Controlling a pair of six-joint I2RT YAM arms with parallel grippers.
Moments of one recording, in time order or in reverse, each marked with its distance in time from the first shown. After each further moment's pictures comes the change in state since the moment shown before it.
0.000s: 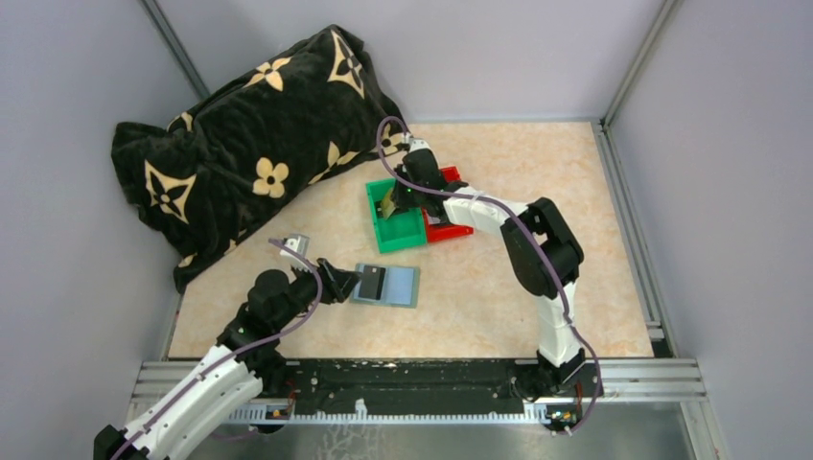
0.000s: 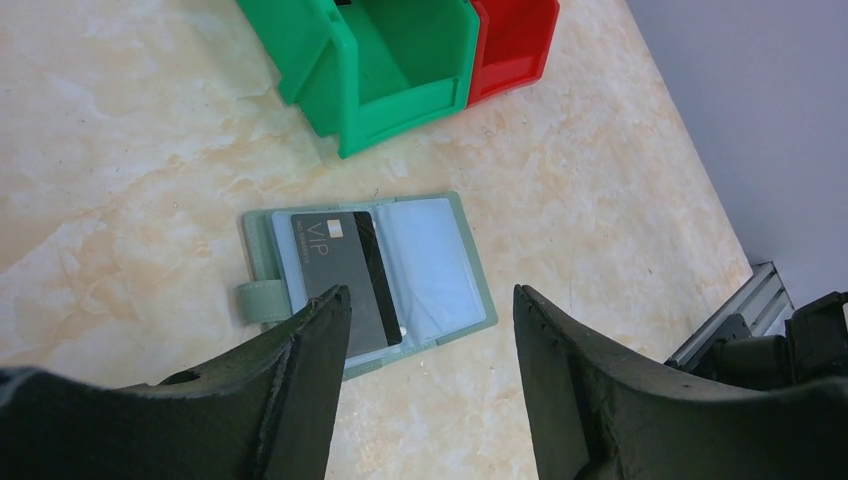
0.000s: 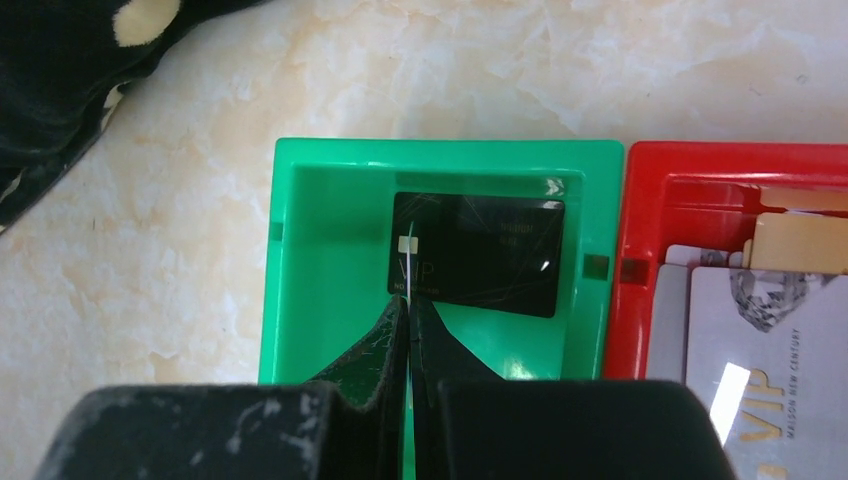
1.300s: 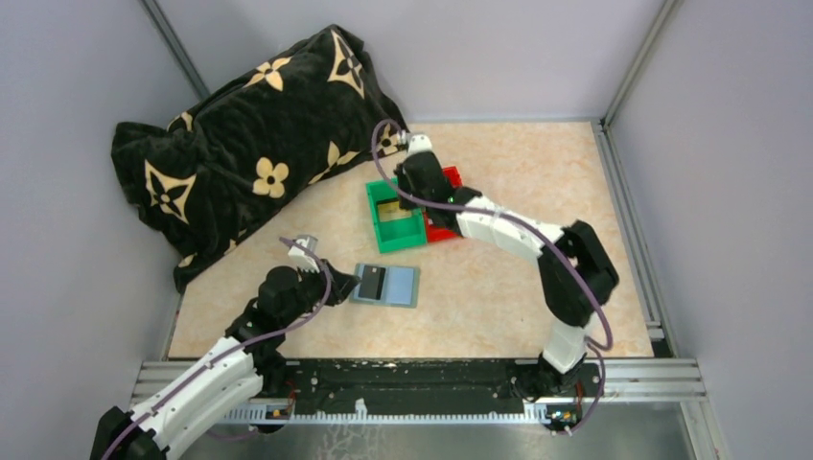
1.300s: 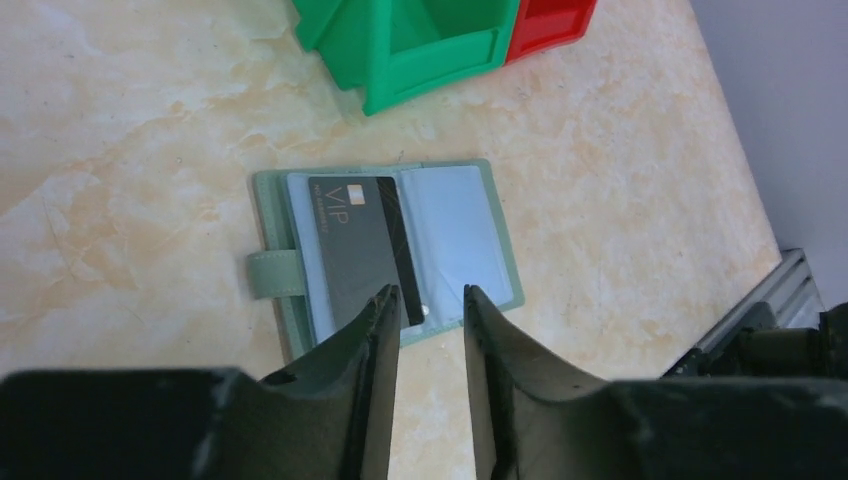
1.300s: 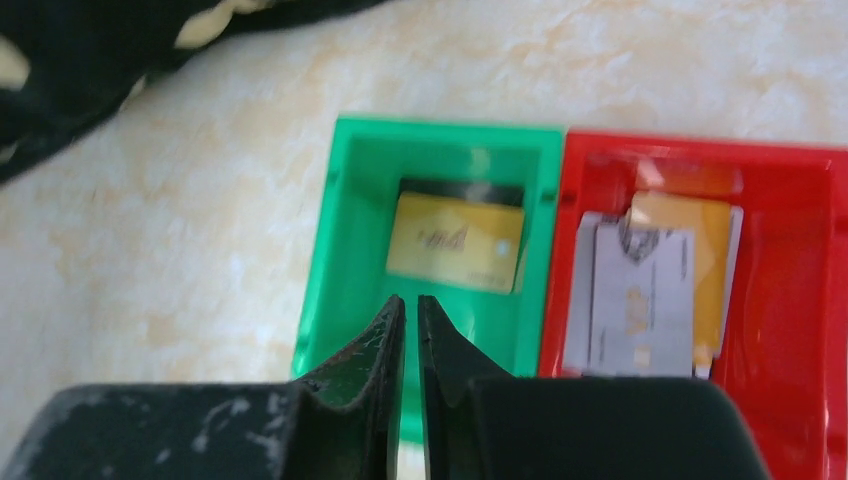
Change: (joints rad) left arm 0.000 0.090 -0.022 0.039 0.016 -0.021; right arm 0.057 -0.181 -0.032 -0.091 0.182 -0.142
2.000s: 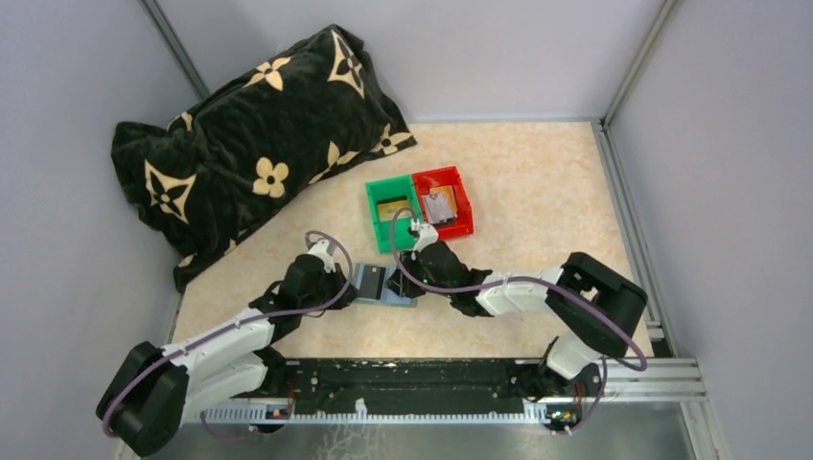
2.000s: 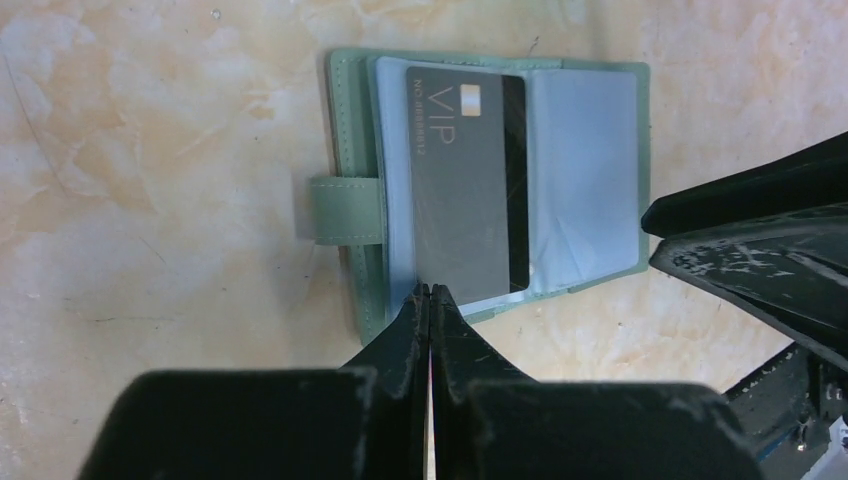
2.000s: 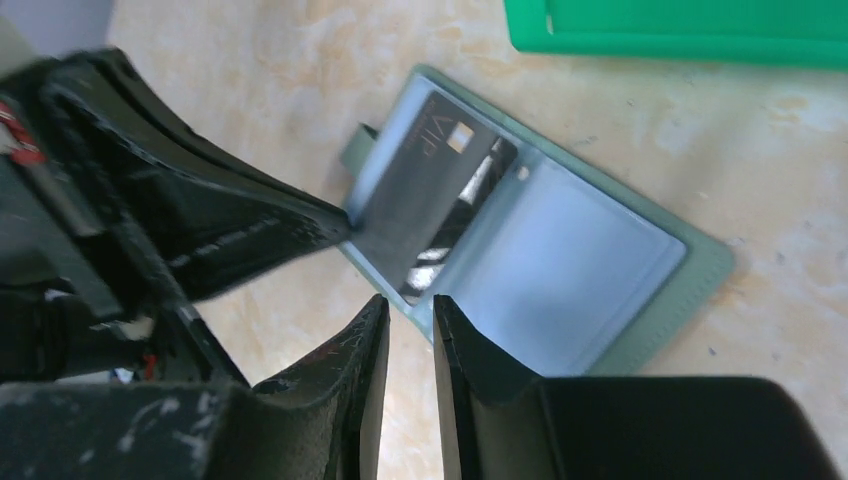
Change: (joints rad) left arm 0.000 0.410 0.058 0.017 -0.002 0.003; right arm 0.258 -0.290 -0.782 0.499 -0.185 0.346
